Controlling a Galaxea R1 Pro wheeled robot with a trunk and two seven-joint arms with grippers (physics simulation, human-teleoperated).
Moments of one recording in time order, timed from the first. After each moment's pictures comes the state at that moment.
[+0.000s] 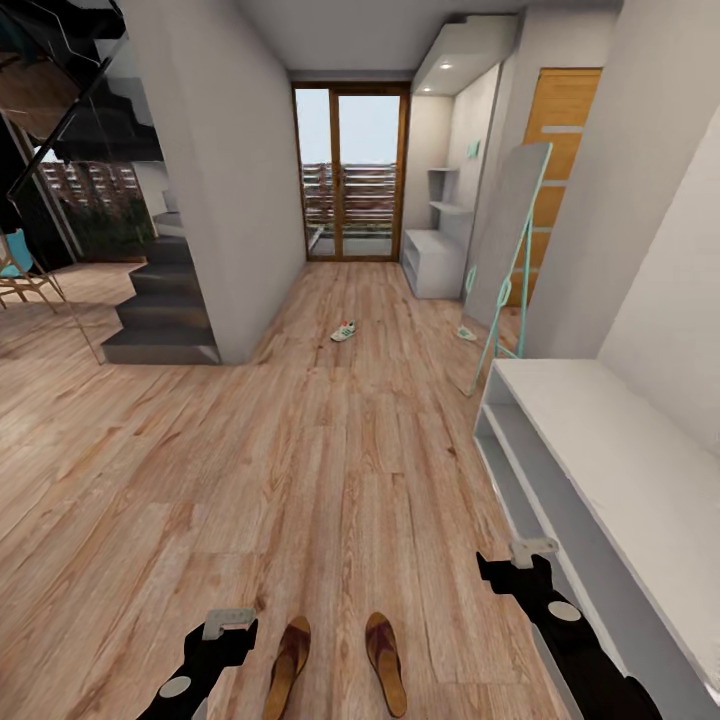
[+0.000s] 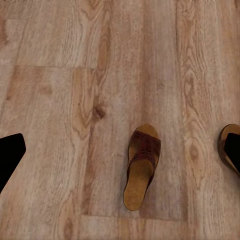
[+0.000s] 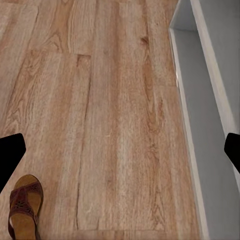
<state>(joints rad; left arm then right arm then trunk) -0.40 0.02 0.05 -0.43 -0.01 -0.15 0.00 -0.31 -0.10 0.00 -1.04 0.02 0.23 0.00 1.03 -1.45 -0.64</state>
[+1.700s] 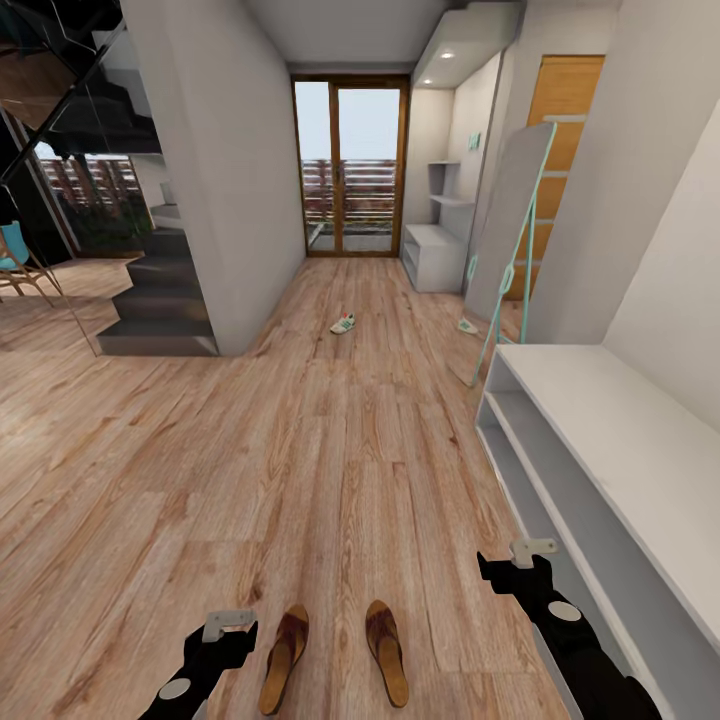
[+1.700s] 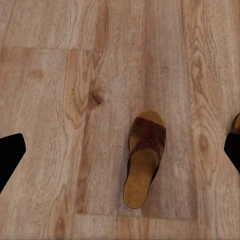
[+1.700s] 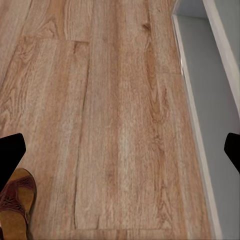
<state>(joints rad) -0.40 0.02 0.04 -0.42 0.00 -0.15 0.00 -0.31 -0.09 0.00 -1.04 0.02 0.23 0.00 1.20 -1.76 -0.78</state>
